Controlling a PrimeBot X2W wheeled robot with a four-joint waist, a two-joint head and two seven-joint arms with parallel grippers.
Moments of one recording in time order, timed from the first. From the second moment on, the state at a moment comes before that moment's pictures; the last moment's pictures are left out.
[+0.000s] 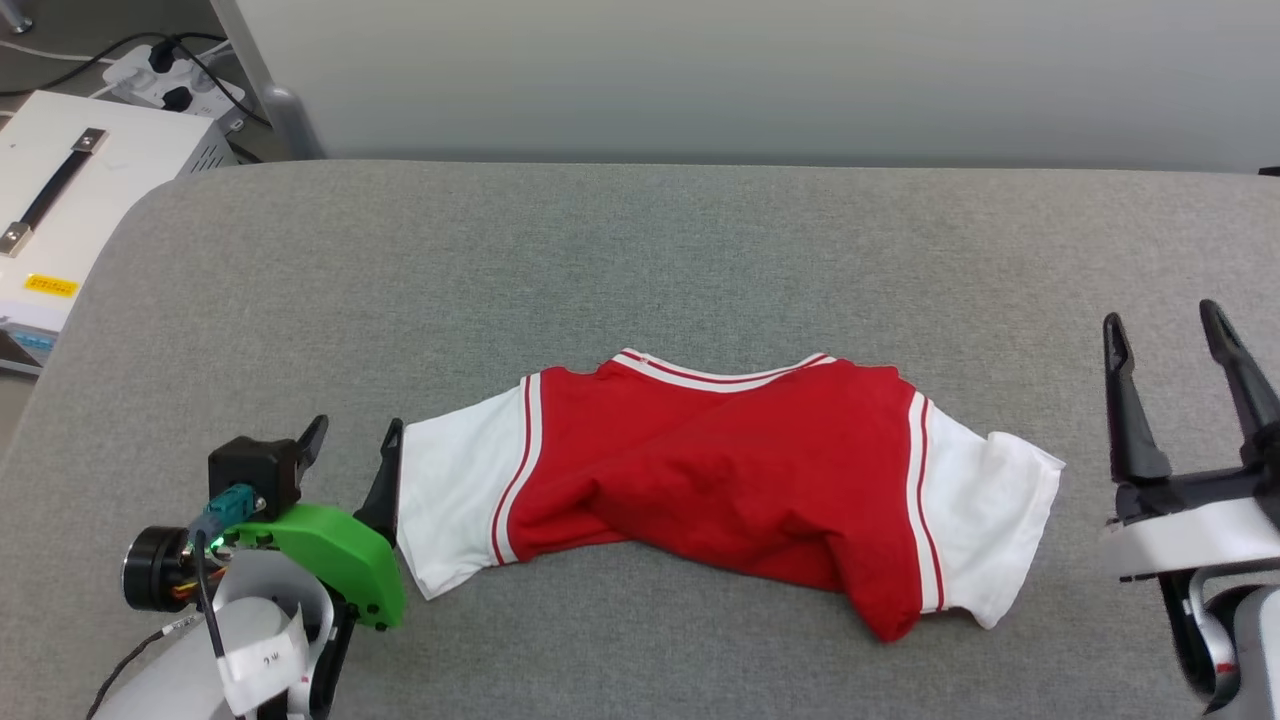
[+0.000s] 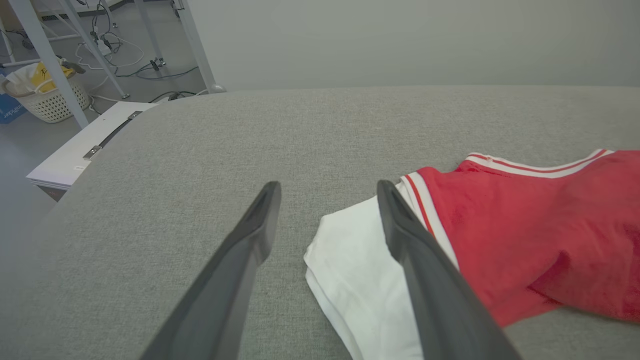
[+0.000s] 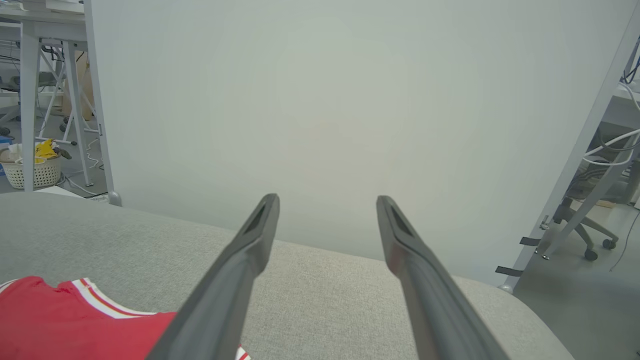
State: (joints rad) left arm -0.41 0.65 -0.84 0.27 -0.95 0.31 -0.26; right arm -0.11 -0.15 -0.08 -0.04 0.04 0.13 -0.26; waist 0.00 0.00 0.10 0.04
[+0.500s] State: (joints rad) left arm -0.13 0.44 -0.41 0.05 -0.53 0.33 -0.26; right arm -0.35 -0.58 0.16 0.13 0.38 0.13 0.08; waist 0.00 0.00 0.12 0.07
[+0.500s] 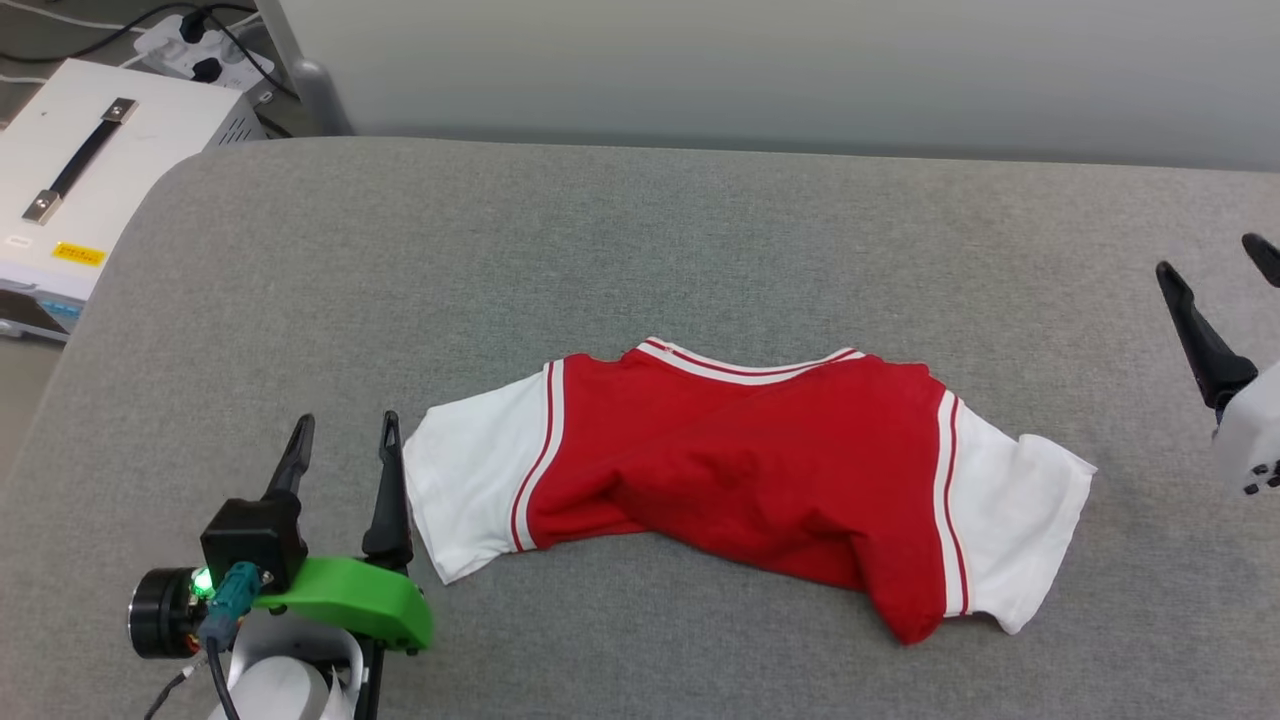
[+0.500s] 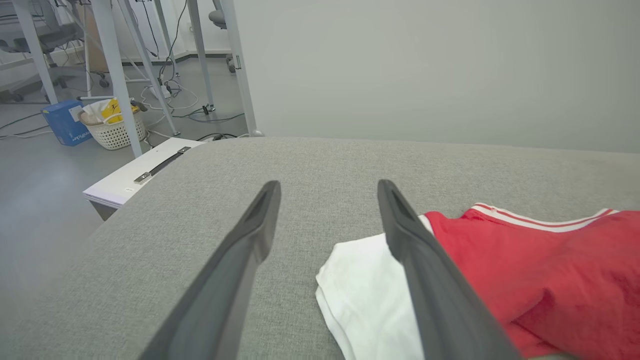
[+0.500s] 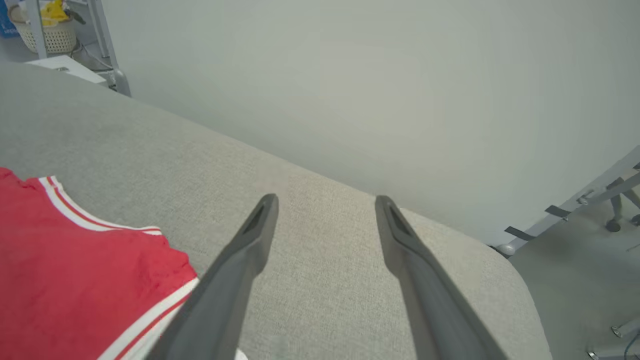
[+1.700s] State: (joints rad) left arm -0.12 0.16 -0.04 0.15 -0.22 0.02 -0.26; right arm -0.52 -0.73 0.66 0.39 0.83 0.13 0.57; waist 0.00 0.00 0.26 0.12
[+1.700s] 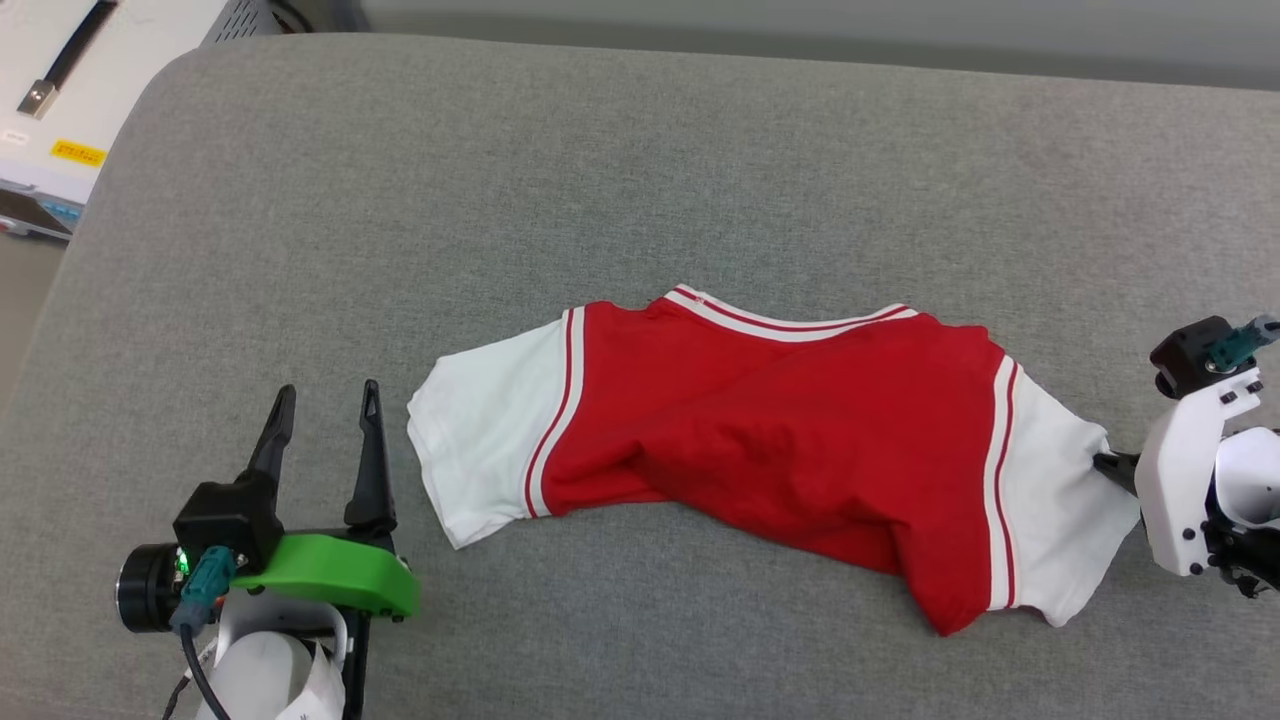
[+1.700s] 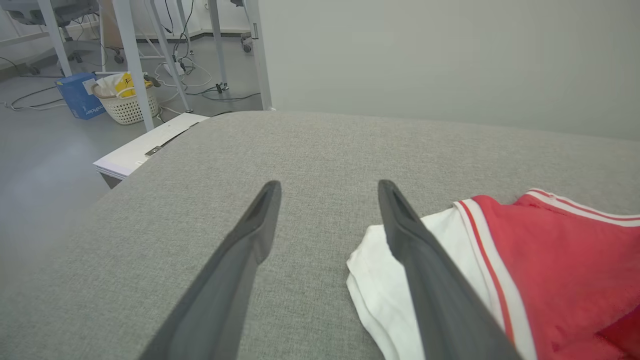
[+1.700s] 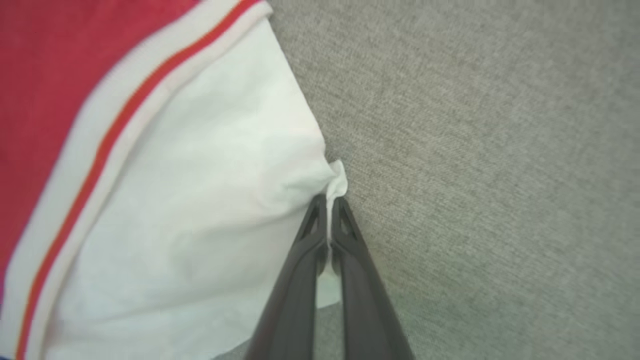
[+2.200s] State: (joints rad) left arm -0.28 0.26 -0.04 0.24 -0.18 -0.10 -0.26; right arm -0.49 -0.83 0.58 0.49 0.86 0.13 0.40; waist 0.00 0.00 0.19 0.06
